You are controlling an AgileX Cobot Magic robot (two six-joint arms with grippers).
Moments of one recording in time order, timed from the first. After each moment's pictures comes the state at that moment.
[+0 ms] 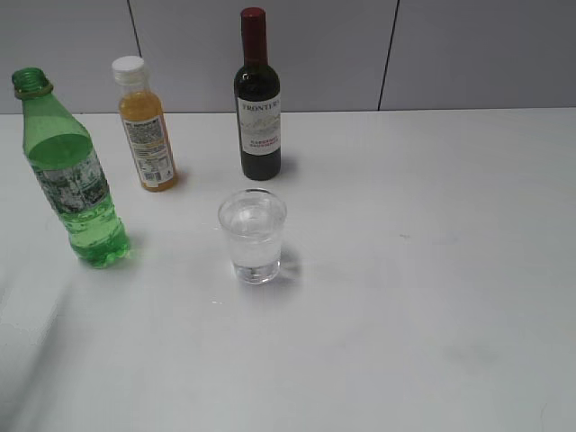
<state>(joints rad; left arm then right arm) -0.17 1.24 -0.19 -0.42 -0.78 0.46 0.07 0.00 -0.50 -0.02 1.04 -0.06</state>
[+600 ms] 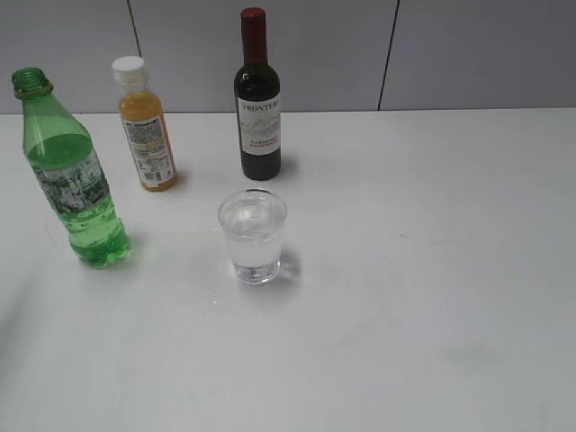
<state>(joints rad) 0.20 1.10 -0.66 -0.64 0.29 0.83 0.07 0.00 -0.50 -0.02 1.04 -0.06</state>
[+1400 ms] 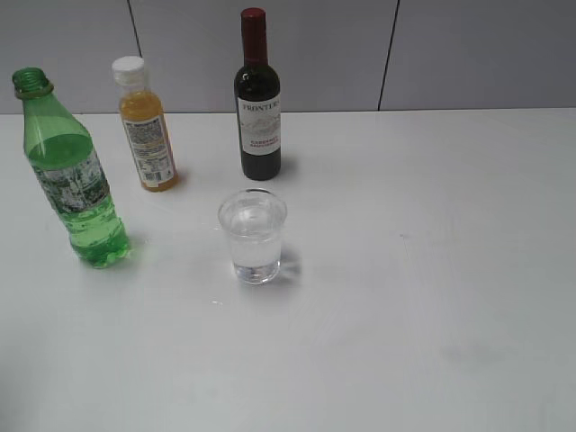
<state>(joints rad) 0.05 0.95 -0.91 0.01 0.90 0.25 0.07 0.00 -0.50 -0.02 1.04 -0.06</state>
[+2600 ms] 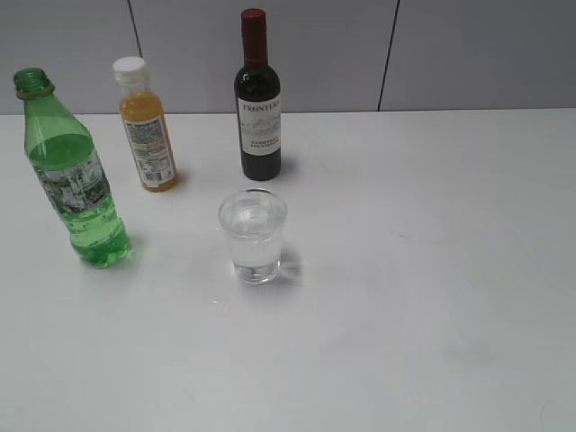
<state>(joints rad) 0.04 0.17 -0.59 -0.09 1.16 0.15 0.07 0.00 -0.50 -0.02 1.04 -0.06</state>
